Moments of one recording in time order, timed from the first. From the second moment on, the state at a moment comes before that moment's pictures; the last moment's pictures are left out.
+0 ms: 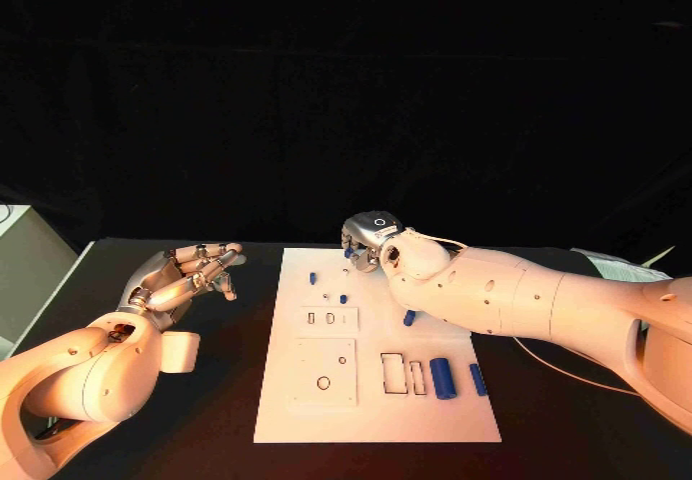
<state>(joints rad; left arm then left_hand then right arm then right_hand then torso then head) 0.98 -0.95 0.27 1.68 -0.17 -0.39 0.33 1.46 -0.22 0.48 0.25 0.18 0.93 0.20 0.22 0.19 1.17 0.12 0.07 0.08 1.10 0.05 0.88 0.69 0.17 1.05 0.14 0.94 0.53 1.31 -0.47 -0.11 1.04 -1.72 -0.44 -0.25 1.34 -0.23 0.65 -0.02 0.24 1.08 0.14 0.22 0.30 1.26 0.07 0.06 0.13 1.46 -0.02 1.34 1.12 0.11 1.45 0.07 1.16 1.03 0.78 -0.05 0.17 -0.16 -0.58</state>
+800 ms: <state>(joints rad) 0.98 -0.95 0.27 1.67 -0.17 -0.39 0.33 1.46 -0.22 0.48 0.25 0.18 0.93 0.20 0.22 0.19 1.17 0.12 0.07 0.08 1.10 0.05 0.88 0.69 0.17 1.04 0.14 0.95 0.53 1.30 -0.49 -0.11 1.07 -1.74 -0.43 -0.27 1.33 -0.23 0.65 -0.02 0.24 1.08 0.14 0.22 0.31 1.26 0.07 0.06 0.13 1.46 -0.02 1.35 1.13 0.11 1.45 0.07 1.16 1.03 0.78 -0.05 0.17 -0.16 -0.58</state>
